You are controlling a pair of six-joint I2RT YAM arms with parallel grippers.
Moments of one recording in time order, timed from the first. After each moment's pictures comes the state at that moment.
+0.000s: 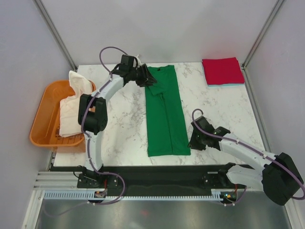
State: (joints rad) left arm -0.30 2.23 1.89 -0.36 0.56 -0.63; right arm 0.62 1.11 0.55 -0.57 0.04 0.96
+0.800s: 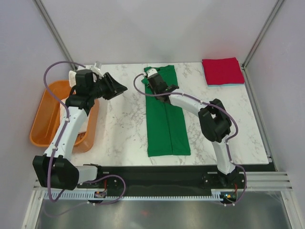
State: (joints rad) left arm -0.09 1.28 1.22 -0.42 0.48 -0.65; right arm 0.68 2.12 1.73 -0.33 0.41 0.02
